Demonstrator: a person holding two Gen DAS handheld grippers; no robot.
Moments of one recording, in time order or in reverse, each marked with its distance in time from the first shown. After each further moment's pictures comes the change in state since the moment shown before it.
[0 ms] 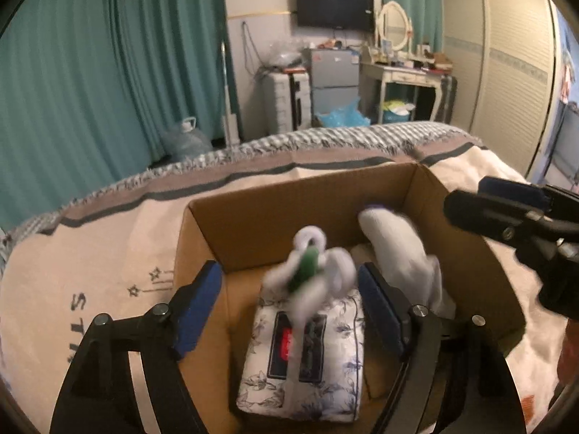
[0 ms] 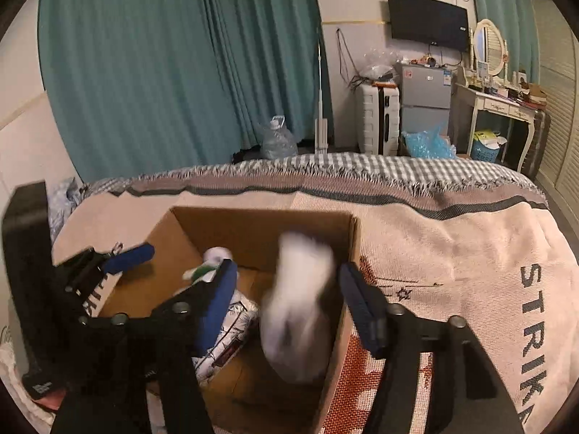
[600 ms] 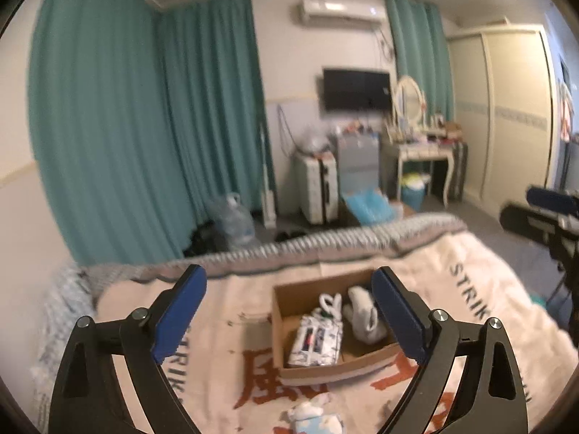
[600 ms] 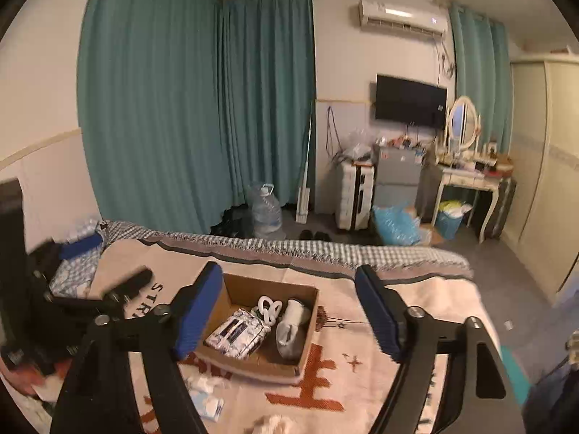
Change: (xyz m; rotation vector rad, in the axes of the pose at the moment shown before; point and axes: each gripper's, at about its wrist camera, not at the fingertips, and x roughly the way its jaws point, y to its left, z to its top) left arm -0.286 -0.004 0.040 -0.032 -0.316 0.133; right arm -0.283 0.068 0.049 -0.106 -0.238 -0.107
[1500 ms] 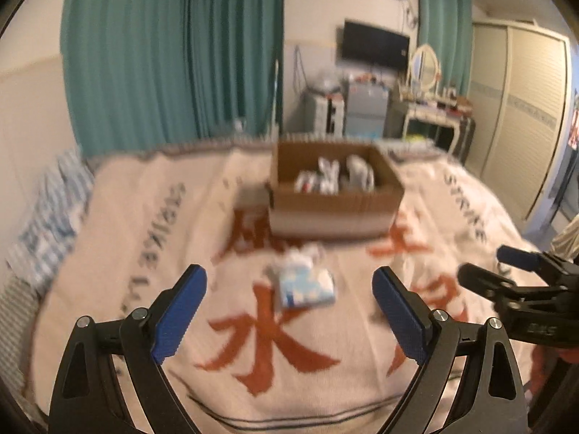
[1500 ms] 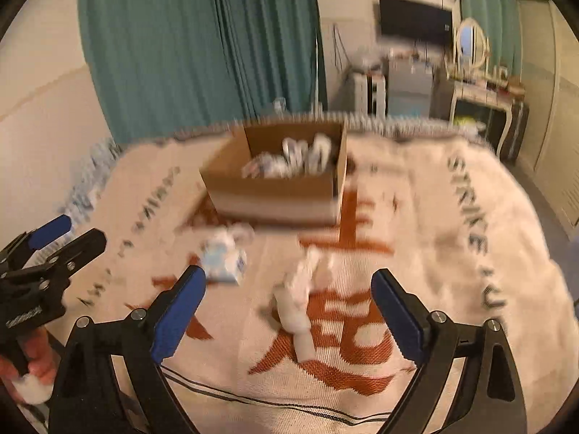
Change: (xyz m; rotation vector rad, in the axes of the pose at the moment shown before) left arm -0.021 -0.004 -0.213 -0.128 0.252 -0.008; right arm 0.019 0.025 -0.228 0.085 0.312 0.068
